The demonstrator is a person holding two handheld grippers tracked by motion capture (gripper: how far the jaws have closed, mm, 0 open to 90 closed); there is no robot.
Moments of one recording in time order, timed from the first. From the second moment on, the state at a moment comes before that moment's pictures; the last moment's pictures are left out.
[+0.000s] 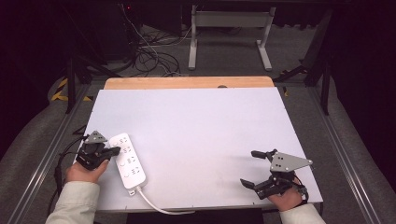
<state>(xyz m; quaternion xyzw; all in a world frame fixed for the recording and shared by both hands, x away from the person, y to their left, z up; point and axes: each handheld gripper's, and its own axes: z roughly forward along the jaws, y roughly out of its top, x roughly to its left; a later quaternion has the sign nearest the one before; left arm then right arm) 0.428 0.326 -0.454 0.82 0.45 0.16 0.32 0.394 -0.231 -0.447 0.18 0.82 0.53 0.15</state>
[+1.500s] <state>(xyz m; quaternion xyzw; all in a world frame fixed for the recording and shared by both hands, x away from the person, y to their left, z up) 0.424 0.320 -0.456 0.81 0.46 0.19 0.31 0.393 -0.230 -0.446 0.18 0.82 0.53 0.15</state>
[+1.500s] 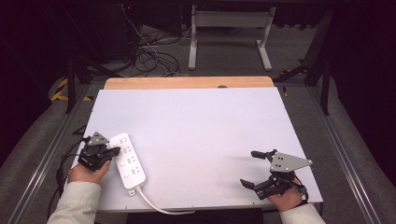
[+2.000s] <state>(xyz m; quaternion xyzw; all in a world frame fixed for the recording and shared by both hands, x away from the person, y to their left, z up) 0.396 0.317 -0.413 0.78 0.44 0.21 0.40 0.394 -0.230 -0.447 0.18 0.82 0.53 0.15</state>
